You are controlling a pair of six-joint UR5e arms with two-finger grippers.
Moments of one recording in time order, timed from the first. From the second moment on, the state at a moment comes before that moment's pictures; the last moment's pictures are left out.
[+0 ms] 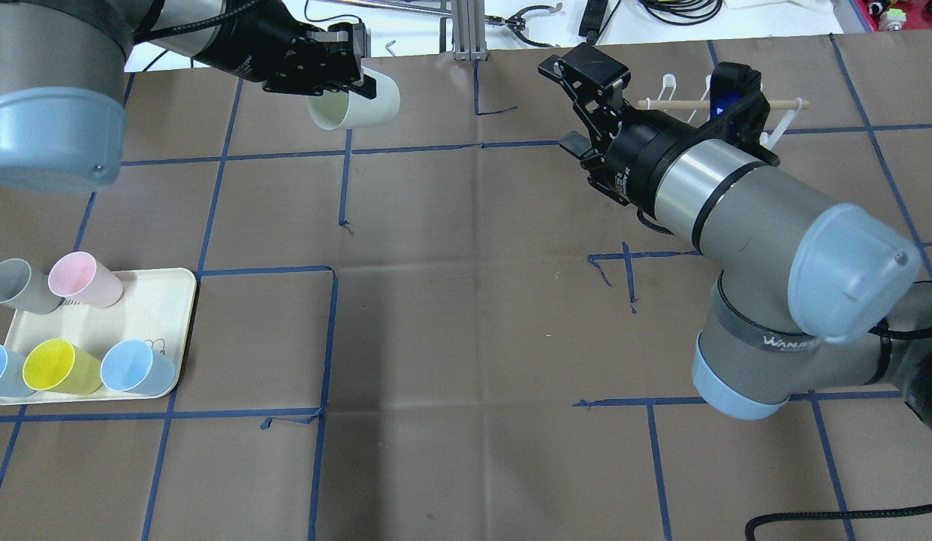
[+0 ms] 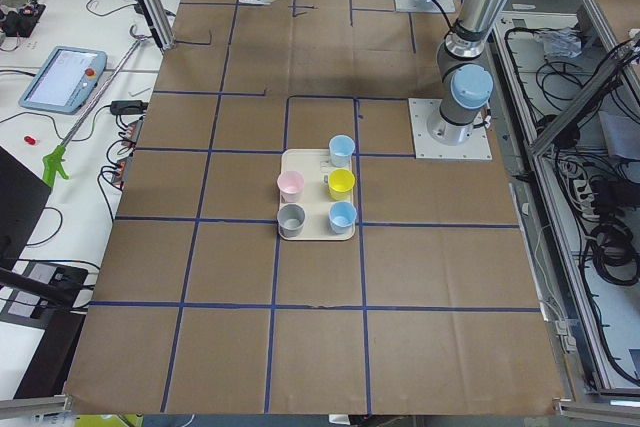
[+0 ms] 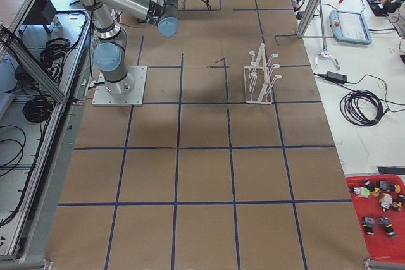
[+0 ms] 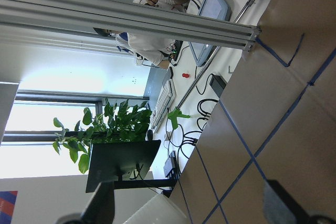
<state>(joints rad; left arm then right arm) -1.55 -1.60 -1.67 -1.05 0.95 0.03 1.63 -1.66 2.25 -3.39 -1.11 1.39</state>
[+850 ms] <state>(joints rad) -1.57 -1.57 -2.25 0.07 0.79 0.00 1.64 -1.65 2.38 -3.58 -1.09 1.71</state>
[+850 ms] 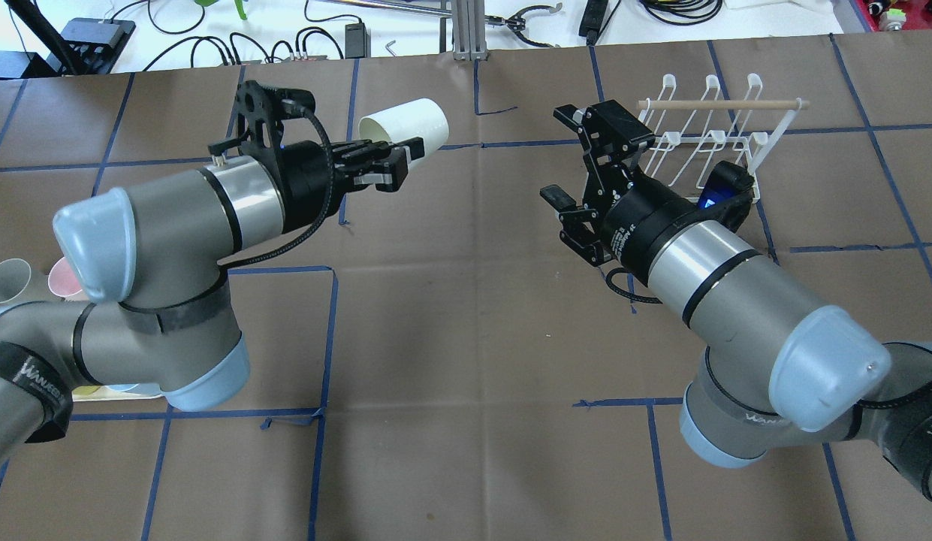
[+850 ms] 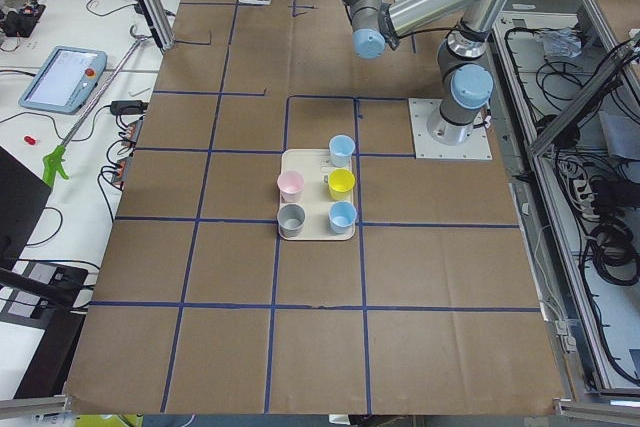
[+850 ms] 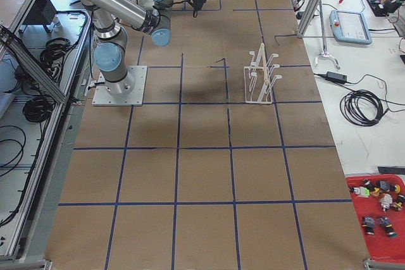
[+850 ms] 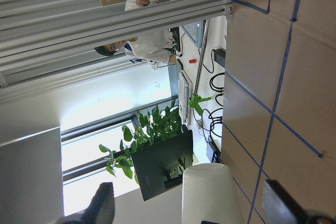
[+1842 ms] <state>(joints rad) -1.61 -1.55 -2.34 0.18 0.71 0.02 1.65 -1.49 2.33 -3.58 -0.89 1.54</state>
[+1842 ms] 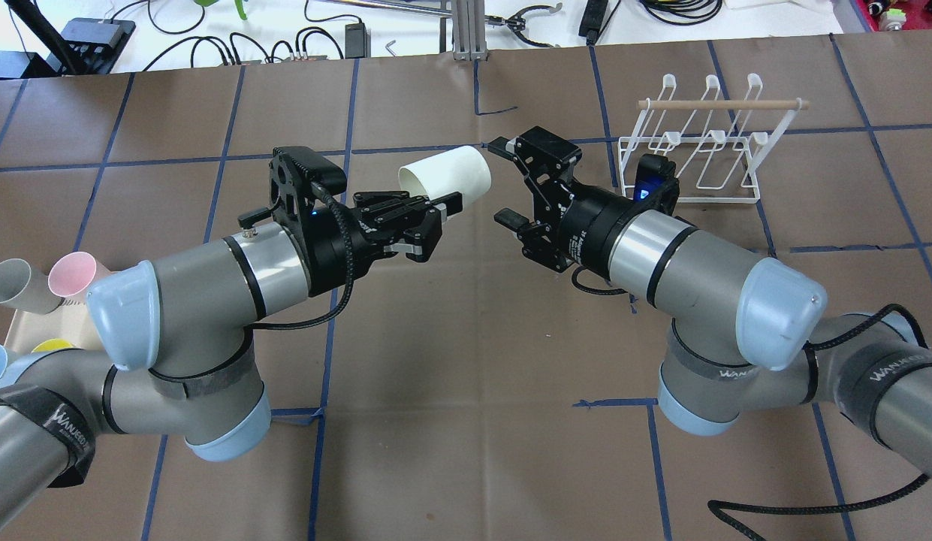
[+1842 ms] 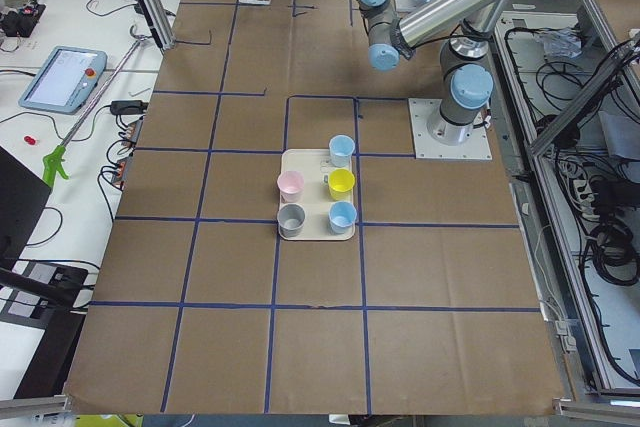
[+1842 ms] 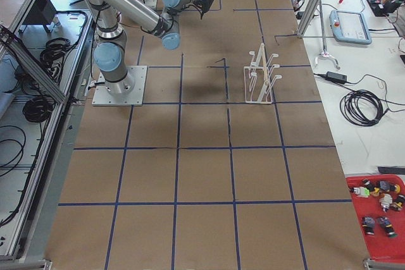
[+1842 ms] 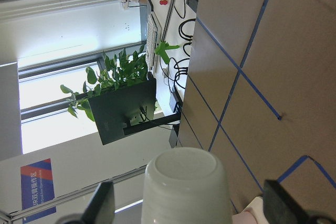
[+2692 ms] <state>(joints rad) -1.61 -1.55 -2.33 0.18 0.71 0.02 1.69 -1.48 2.29 -3.49 -0.90 1.50</state>
